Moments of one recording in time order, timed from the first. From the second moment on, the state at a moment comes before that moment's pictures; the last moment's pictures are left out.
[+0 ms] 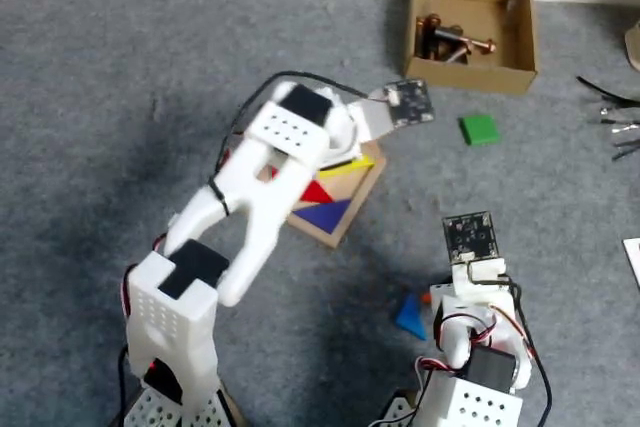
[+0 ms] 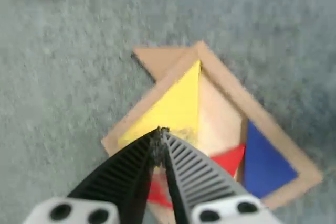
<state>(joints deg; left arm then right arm) 25.6 21.3 -14.5 66.1 -40.5 11.7 -104.2 96.0 65.5 28.6</state>
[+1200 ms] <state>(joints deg) 16.0 21.3 -14.5 90.2 -69.2 11.7 -104.2 96.0 65.5 28.6</state>
